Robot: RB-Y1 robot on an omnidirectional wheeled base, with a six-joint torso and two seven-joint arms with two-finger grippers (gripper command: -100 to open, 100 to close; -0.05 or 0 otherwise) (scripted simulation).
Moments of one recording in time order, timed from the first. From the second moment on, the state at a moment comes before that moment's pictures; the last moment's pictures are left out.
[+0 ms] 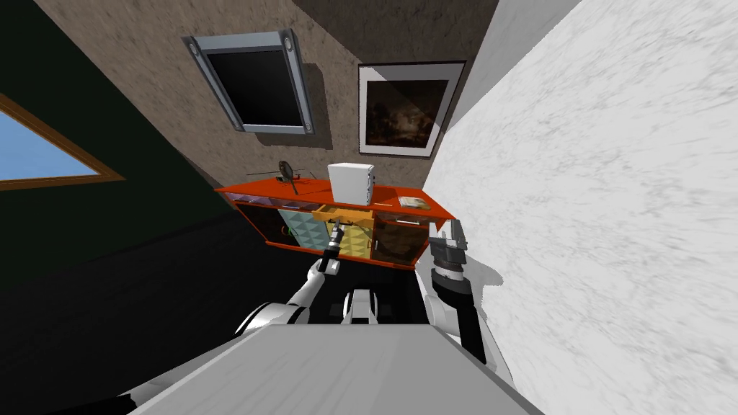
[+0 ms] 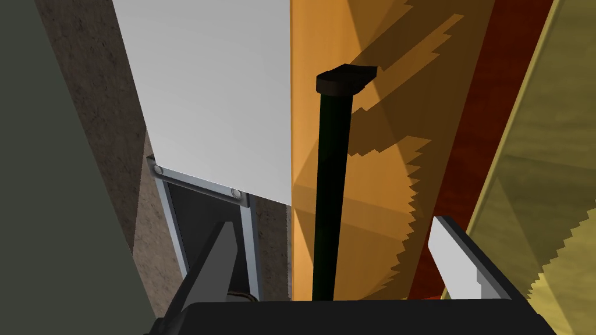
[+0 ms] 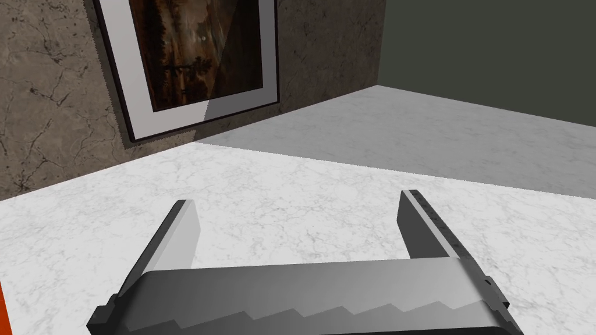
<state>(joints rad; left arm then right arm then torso) -0.39 0.02 0.05 -0.72 -0.03 -0.95 0.11 0.54 0.00 -0.05 -2.29 0.07 -0.58 -0.15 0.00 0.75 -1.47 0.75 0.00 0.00</state>
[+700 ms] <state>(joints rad) -0.41 0.02 0.05 -0.72 -0.03 -0.94 0.12 0.54 0.00 -0.05 -2.29 0.07 -0.58 -0.15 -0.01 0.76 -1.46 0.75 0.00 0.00</state>
